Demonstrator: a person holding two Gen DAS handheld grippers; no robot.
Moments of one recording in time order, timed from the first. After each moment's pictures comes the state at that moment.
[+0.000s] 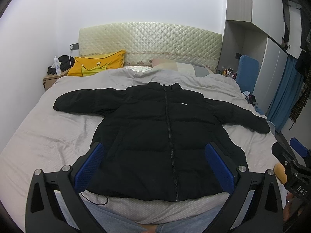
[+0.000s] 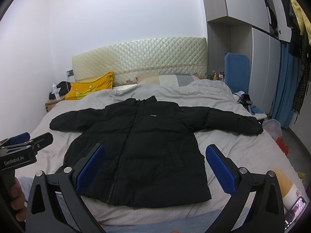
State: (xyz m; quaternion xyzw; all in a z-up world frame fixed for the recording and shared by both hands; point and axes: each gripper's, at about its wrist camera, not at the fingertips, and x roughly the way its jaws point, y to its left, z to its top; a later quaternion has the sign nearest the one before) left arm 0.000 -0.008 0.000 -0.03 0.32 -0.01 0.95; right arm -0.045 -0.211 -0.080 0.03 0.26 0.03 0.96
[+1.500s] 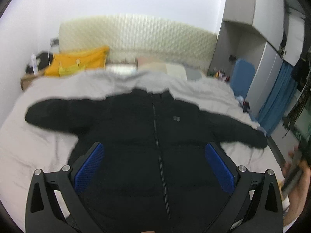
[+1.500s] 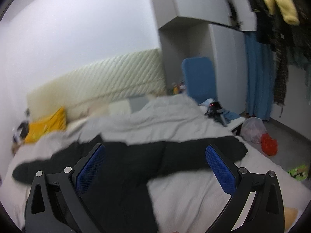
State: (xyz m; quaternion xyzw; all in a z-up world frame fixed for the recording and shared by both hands) left arm 0.156 0.002 -0.021 -0.06 0.35 -0.08 0.93; right arm 0.123 -0.386 -0.095 0.12 0.18 -0.13 0.97
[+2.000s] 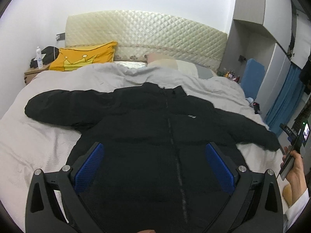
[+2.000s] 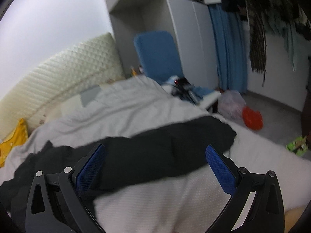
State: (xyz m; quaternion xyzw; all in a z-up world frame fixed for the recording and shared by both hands) left arm 0.174 0.023 -0.065 -0.06 0.33 -0.04 0.94; right arm 0.207 -0.510 -0.210 0.18 0.24 -0.23 0.92
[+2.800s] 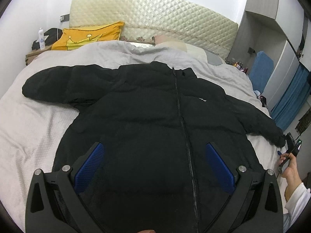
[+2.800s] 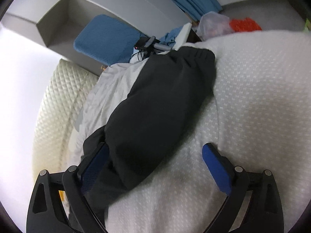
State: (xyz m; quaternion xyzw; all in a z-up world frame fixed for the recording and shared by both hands) left arm 0.188 0.032 -0.111 -0.09 0.38 -0.03 0.92; right arm 0.195 -0.644 -0.342 0.51 0.22 -0.19 0.80
